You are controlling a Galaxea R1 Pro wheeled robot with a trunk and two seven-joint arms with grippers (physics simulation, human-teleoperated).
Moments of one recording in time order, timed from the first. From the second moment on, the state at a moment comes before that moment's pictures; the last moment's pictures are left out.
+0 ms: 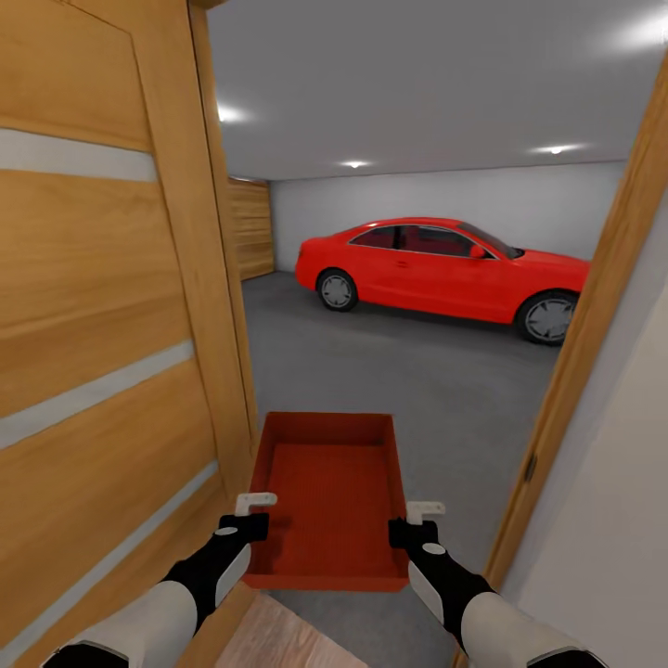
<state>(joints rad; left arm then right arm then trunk) -0.70 -0.07 -0.22 -0.31 0.22 0.08 0.21 -0.68 0.11 0.19 -0.23 -0.16 -0.08 -0.17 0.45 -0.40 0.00</state>
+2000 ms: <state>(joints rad) -0.70 -0.07 -0.24 -0.31 0.24 0.08 0.21 -0.68 0.12 0.19 -0.24 -0.15 -0.08 -0.18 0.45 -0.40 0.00</state>
